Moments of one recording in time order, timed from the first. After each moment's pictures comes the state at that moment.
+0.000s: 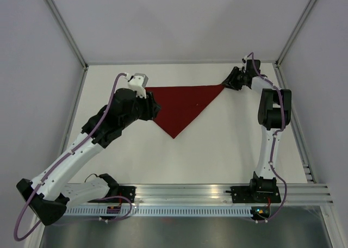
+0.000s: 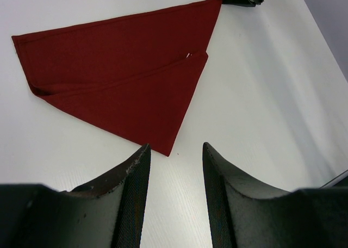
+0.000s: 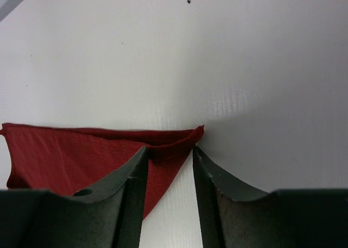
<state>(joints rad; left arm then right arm) -0.68 1.04 1.14 -0.52 -0.14 -0.36 -0.06 2.36 1.78 -0.22 -0.46 0.46</state>
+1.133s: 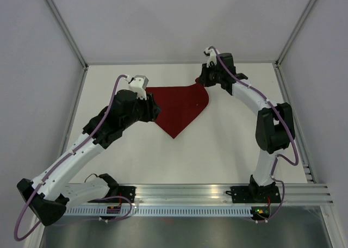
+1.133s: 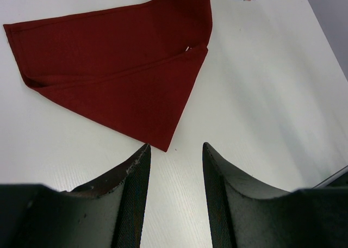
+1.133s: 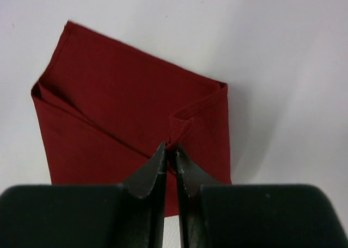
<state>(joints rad) -0.68 1.04 1.12 -0.52 -0.13 -0.38 0.28 1.91 1.54 -0.19 -0.30 0.14</state>
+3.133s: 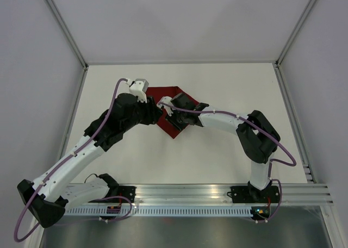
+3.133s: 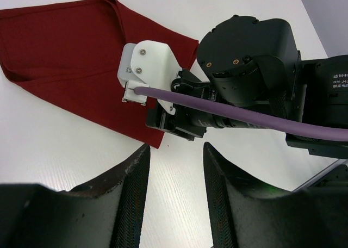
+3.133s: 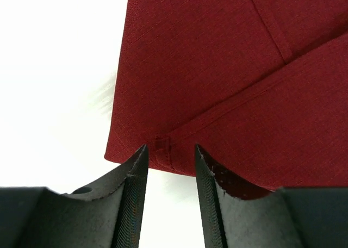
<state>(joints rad) -0.68 1.01 1.04 -0.47 -0.09 -0.42 0.79 1.90 1.30 -0.32 -0.06 -0.20</state>
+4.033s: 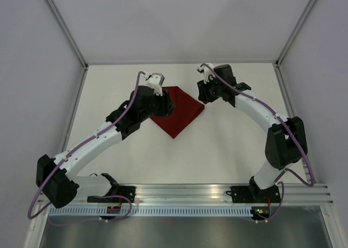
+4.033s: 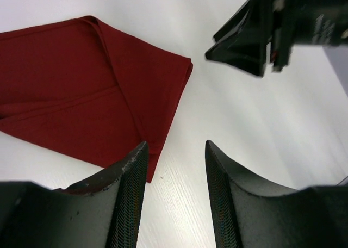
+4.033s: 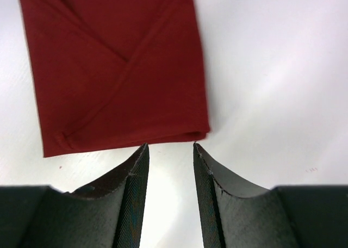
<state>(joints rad) -0.69 1.21 1.06 -0.26 -0.08 -0.39 0.43 1.69 1.33 -0.37 -0.23 -0.11</state>
